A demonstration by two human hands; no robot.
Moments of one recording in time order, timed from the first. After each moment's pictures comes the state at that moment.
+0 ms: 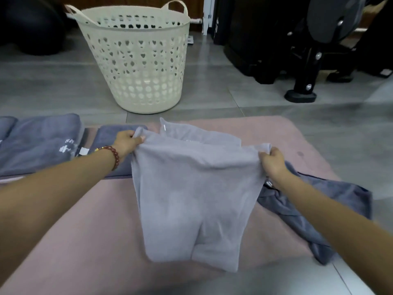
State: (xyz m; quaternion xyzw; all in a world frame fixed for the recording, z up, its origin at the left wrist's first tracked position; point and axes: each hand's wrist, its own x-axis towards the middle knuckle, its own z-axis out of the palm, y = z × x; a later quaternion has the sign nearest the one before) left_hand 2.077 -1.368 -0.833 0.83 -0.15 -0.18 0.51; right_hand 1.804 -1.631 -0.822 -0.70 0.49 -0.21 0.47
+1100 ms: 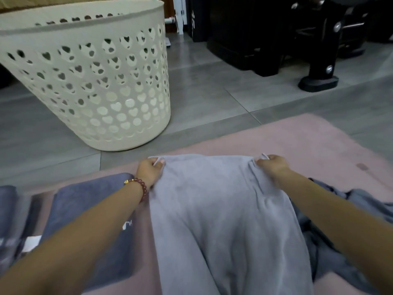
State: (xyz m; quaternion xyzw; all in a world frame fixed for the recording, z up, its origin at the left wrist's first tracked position) left_hand 2.230 -1.535 -0.964 0.87 -0.22 -0.16 0.42; right_hand 1.984 -1.759 -0.948 -0.66 0.59 -0.12 0.45
